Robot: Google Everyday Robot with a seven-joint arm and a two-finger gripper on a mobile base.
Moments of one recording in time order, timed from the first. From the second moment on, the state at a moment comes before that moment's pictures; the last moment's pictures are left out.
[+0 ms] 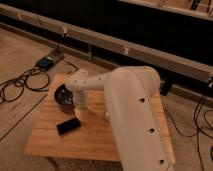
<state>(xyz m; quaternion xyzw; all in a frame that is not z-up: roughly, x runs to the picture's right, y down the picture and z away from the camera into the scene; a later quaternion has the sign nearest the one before) -0.135 0.164 0.876 -0.38 0.12 0.27 0.88</state>
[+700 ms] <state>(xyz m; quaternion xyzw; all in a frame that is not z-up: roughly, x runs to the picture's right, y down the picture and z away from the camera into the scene) -0.202 0.201 0.832 -0.40 0.10 0.25 0.88</state>
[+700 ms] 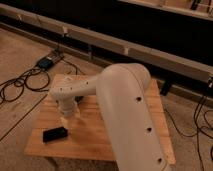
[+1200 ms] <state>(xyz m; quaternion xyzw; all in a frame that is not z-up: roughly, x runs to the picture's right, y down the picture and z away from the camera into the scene) -0.209 0.200 0.822 -0.38 0.11 0.26 0.88</state>
